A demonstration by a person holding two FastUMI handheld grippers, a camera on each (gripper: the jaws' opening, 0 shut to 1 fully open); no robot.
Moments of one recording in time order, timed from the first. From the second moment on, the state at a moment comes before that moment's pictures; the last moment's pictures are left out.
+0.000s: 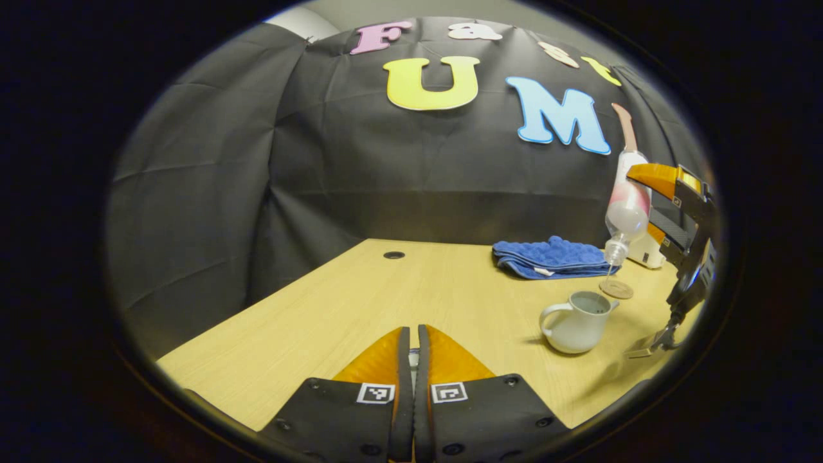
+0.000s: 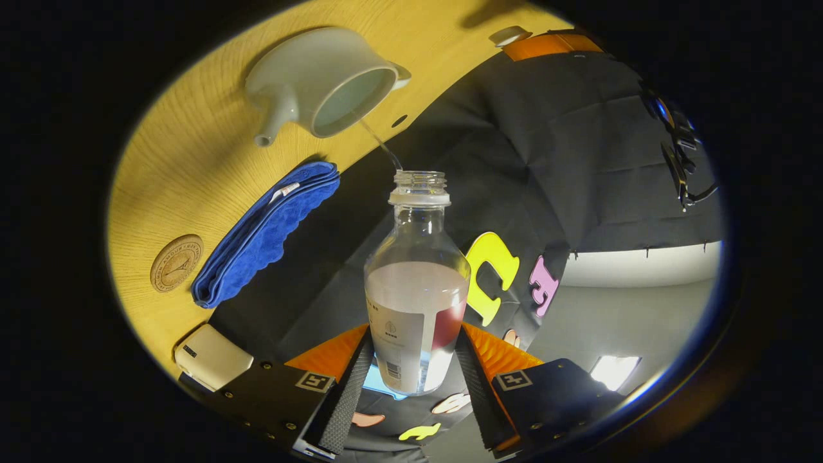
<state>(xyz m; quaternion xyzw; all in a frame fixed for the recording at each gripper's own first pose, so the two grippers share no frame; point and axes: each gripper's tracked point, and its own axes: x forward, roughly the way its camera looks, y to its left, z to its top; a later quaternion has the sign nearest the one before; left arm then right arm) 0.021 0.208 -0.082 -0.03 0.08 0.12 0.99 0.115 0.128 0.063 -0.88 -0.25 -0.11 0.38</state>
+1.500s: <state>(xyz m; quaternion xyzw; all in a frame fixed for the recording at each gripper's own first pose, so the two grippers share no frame) 0.015 0.209 -0.081 -0.04 0.07 0.12 0.99 0.163 0.055 -0.020 -0.26 0.05 0.09 0.96</state>
